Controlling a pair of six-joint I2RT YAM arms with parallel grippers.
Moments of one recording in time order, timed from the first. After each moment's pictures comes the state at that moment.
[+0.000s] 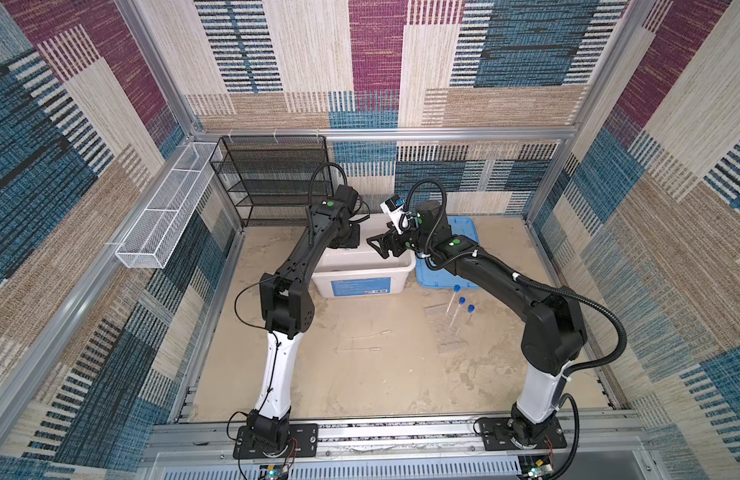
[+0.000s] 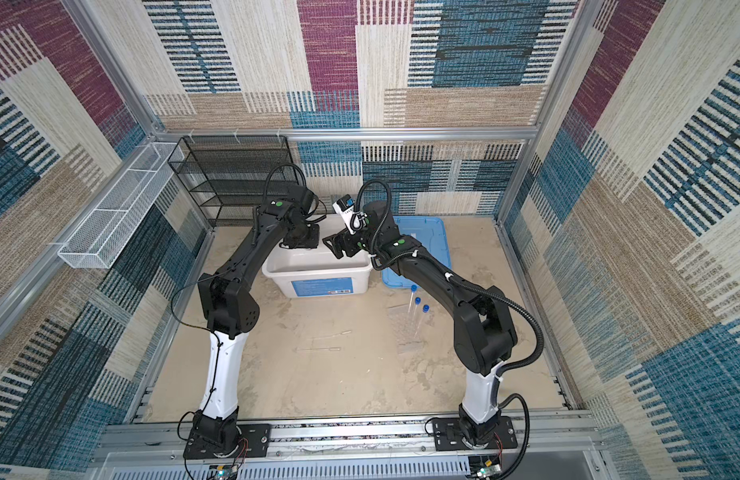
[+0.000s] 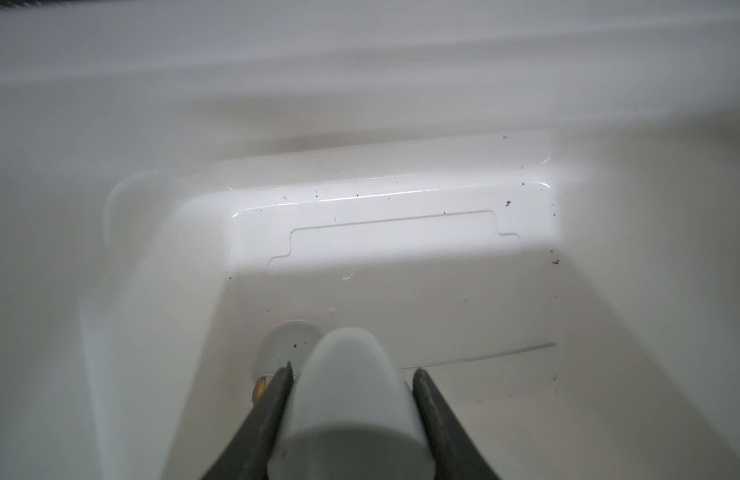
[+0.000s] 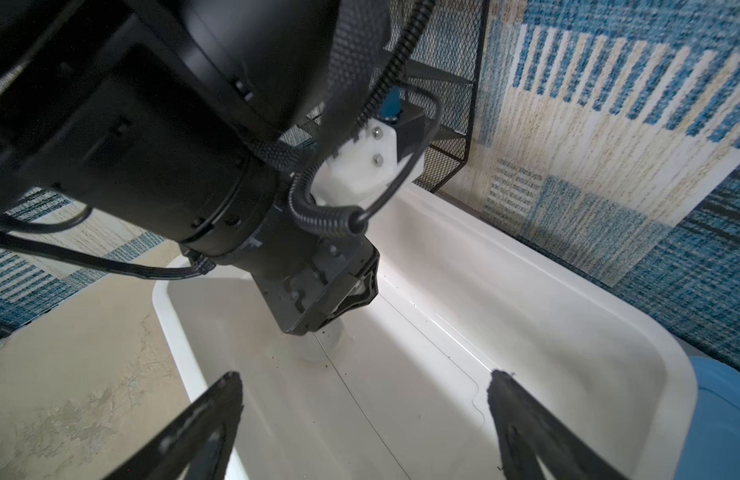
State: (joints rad) left arm -0.35 2.33 2.39 -1.22 -0.09 -0.29; right arm 0.55 1.86 1.61 -0.16 -0.34 -0.03
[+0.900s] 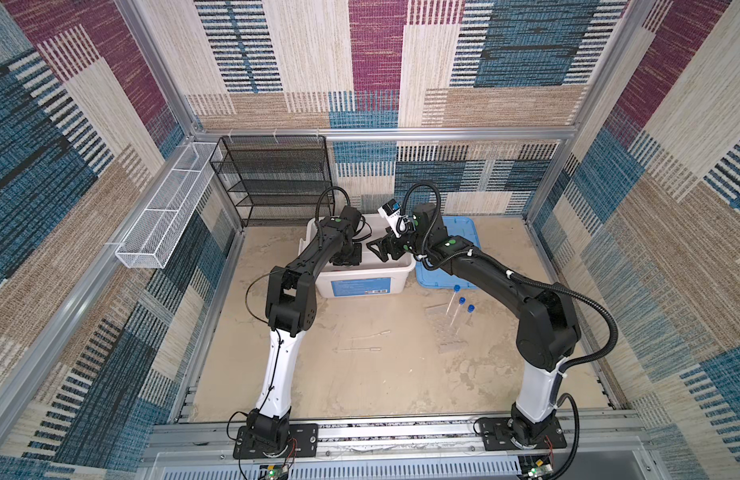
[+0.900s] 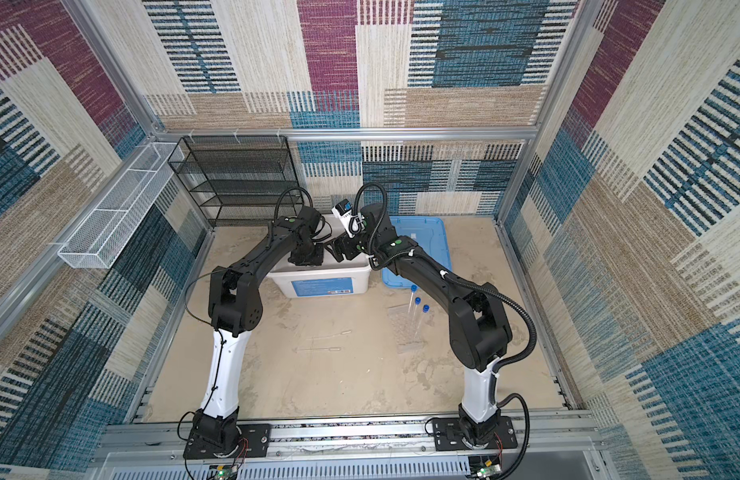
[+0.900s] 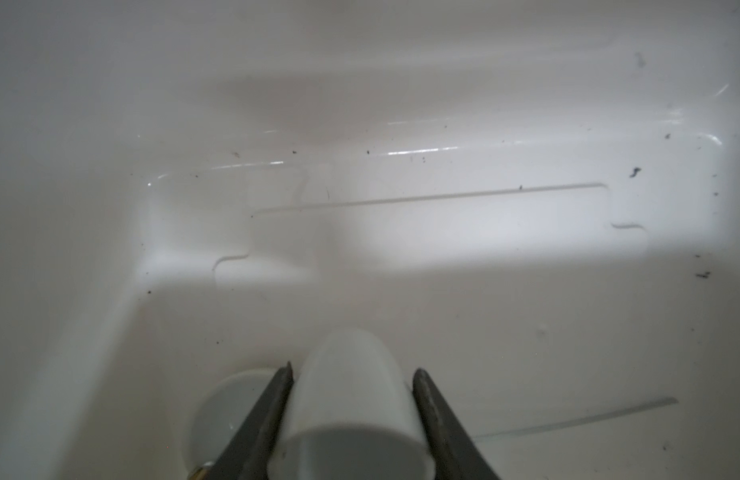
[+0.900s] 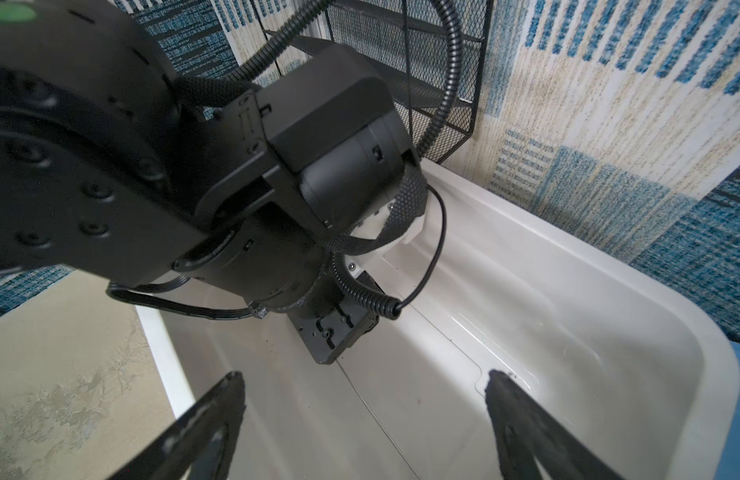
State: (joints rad) left arm -0.35 2.37 2.16 -1.04 -0.07 -0.31; right arm 0.55 1.89 1.61 -0.18 -0.34 -0.04
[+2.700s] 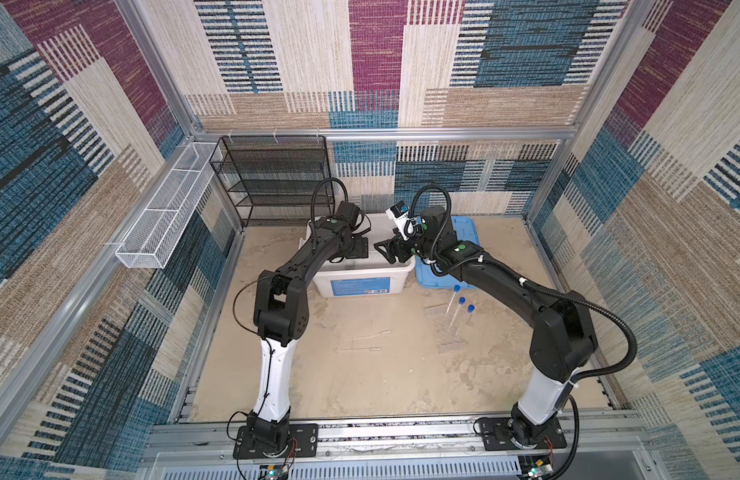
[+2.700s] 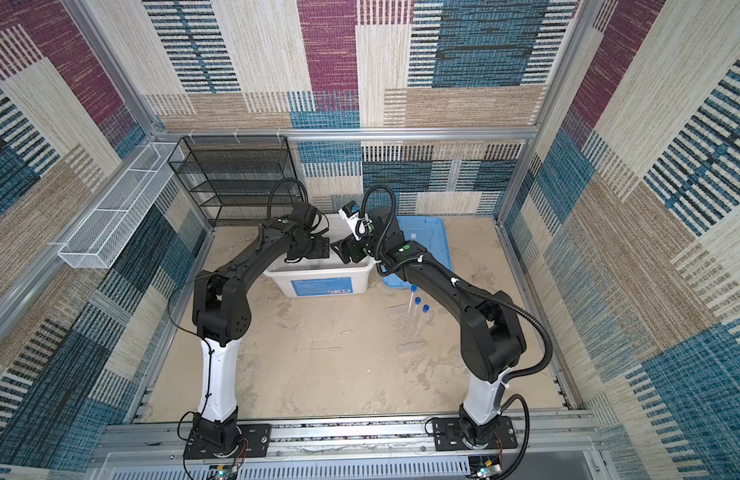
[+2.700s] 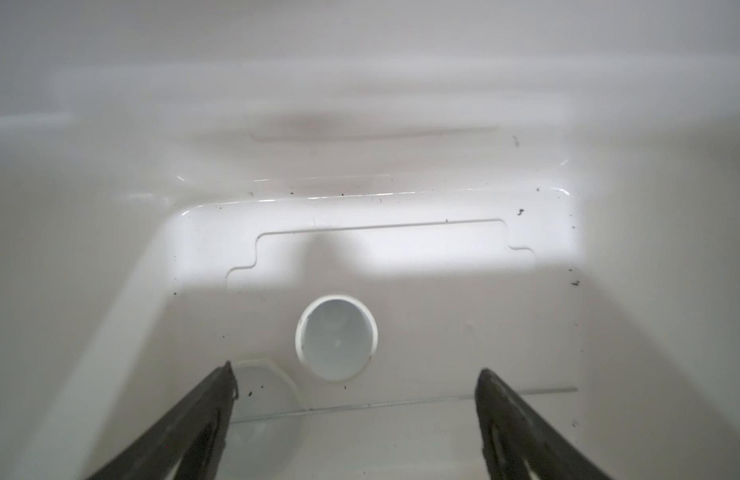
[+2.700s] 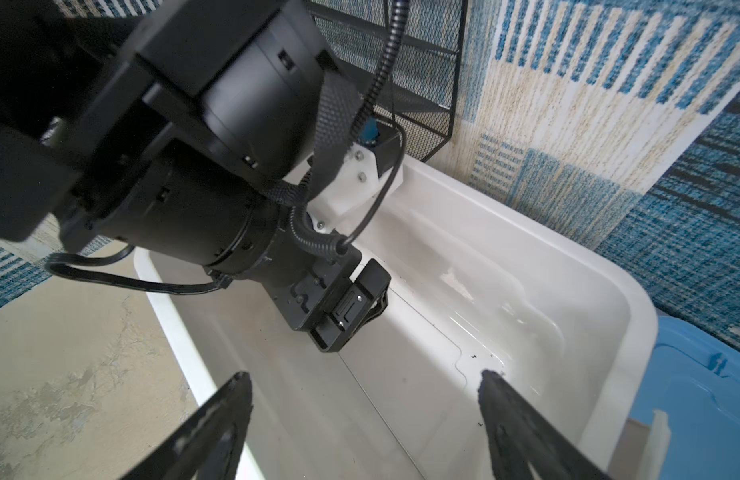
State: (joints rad) left arm -0.36 2.17 1.98 -0.87 -0.08 -0.34; right arm 0.54 1.77 1.48 -0.15 -0.30 -0.05
